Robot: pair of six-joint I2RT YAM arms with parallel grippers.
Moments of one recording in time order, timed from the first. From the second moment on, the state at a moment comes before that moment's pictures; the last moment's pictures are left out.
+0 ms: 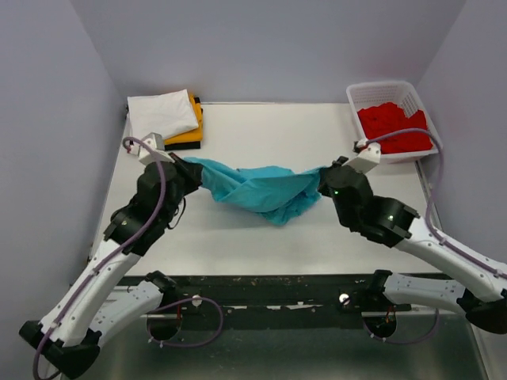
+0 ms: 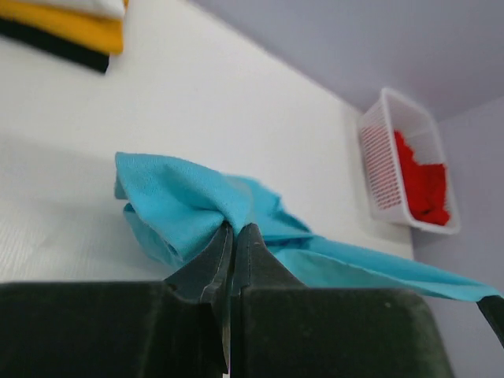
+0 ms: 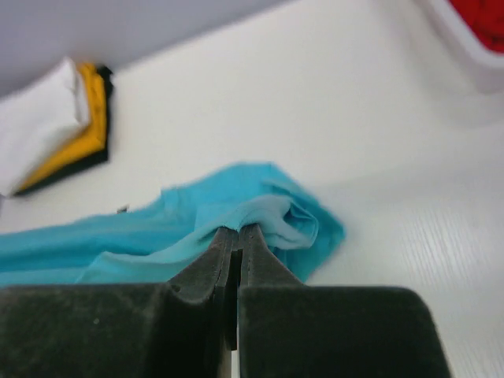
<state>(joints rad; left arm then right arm) -0.57 0.82 0.93 -0.47 -0.38 -0.81 0.95 1.04 1.01 -0.53 0.87 0.78</state>
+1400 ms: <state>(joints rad) -0.20 1.38 2.04 -0.58 -0.14 -0.26 0.33 1.49 1.76 -0.21 0.57 0.13</state>
